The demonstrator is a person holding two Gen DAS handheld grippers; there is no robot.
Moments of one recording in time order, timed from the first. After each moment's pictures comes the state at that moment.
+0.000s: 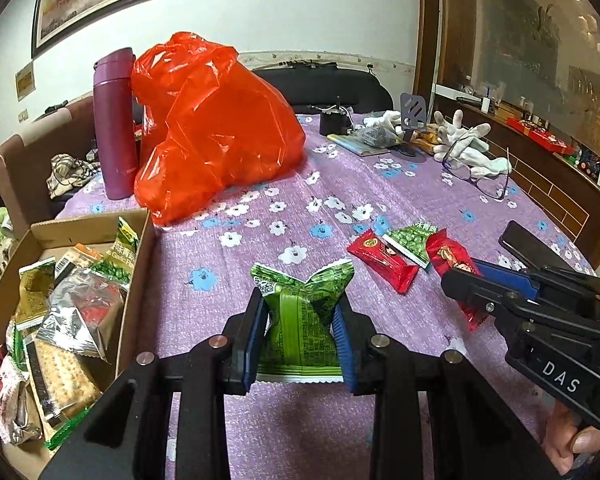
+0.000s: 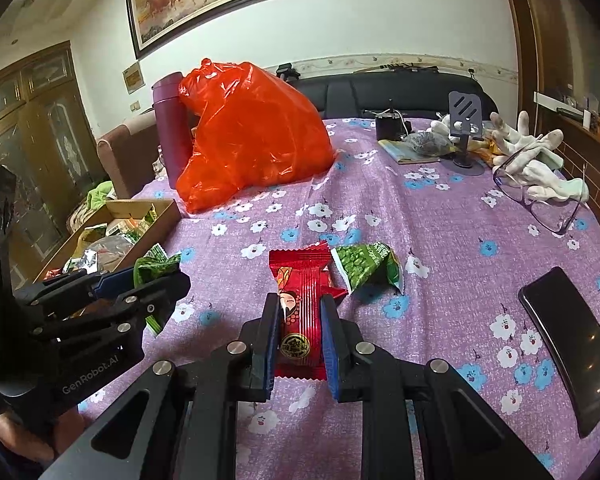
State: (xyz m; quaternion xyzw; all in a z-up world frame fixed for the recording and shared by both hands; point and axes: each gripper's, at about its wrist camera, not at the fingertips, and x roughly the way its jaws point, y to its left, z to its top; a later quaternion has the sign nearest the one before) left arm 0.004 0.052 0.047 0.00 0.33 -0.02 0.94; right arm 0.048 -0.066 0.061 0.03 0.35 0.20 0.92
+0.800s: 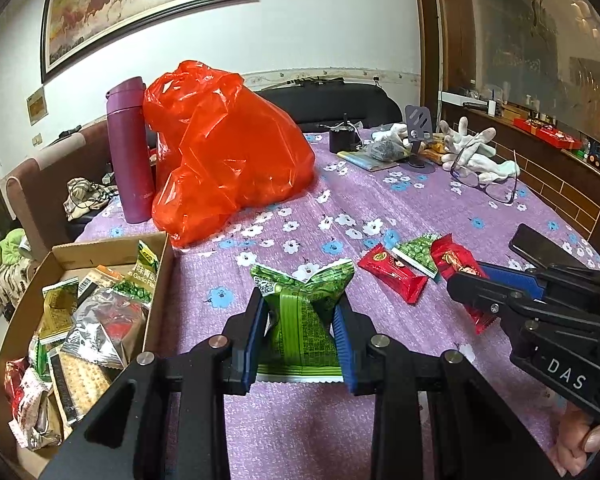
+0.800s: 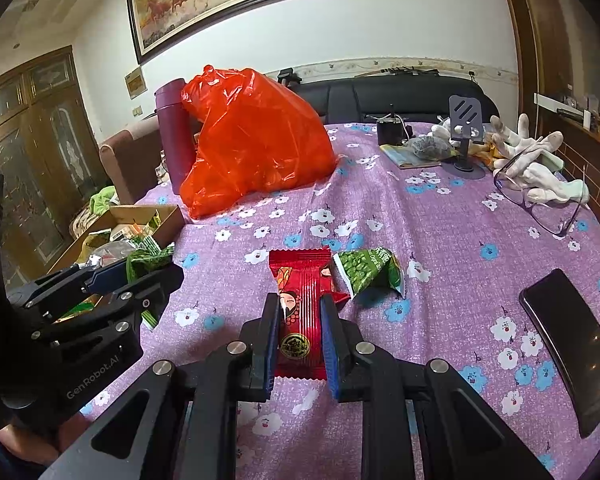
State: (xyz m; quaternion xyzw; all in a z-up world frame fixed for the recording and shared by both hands) left arm -0.005 0.045 0.054 0.03 0.30 0.01 0.95; right arm 0.047 -0.068 0.065 0.03 0.34 0.20 0.92
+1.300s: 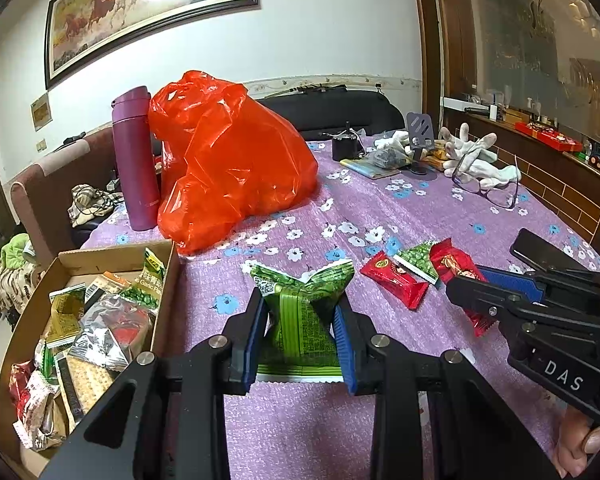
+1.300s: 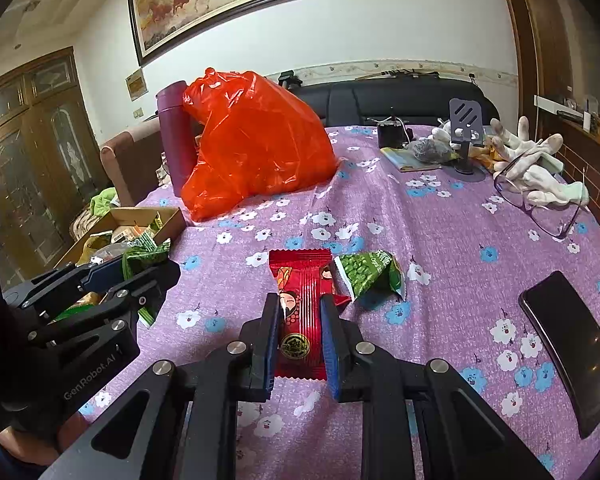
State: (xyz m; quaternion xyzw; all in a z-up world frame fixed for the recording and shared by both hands) left arm -0.010 0.045 0.058 0.04 0.29 0.02 0.96; right arm 0.045 -0.067 0.066 0.03 0.33 0.20 0.92
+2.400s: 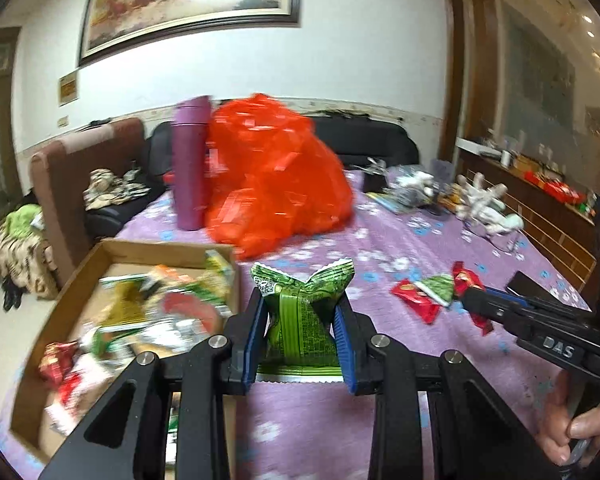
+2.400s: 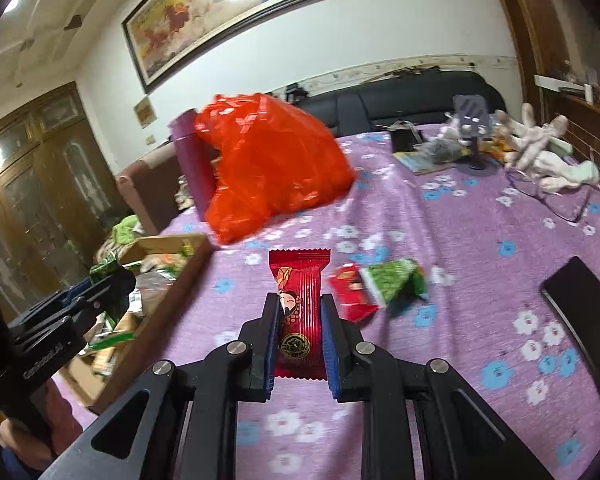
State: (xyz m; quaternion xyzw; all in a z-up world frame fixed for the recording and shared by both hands) left arm -0.059 0.110 0.094 -0.03 0.25 0.04 0.97; right arm 0.032 -0.054 0.086 0.10 0.32 0.24 0.91
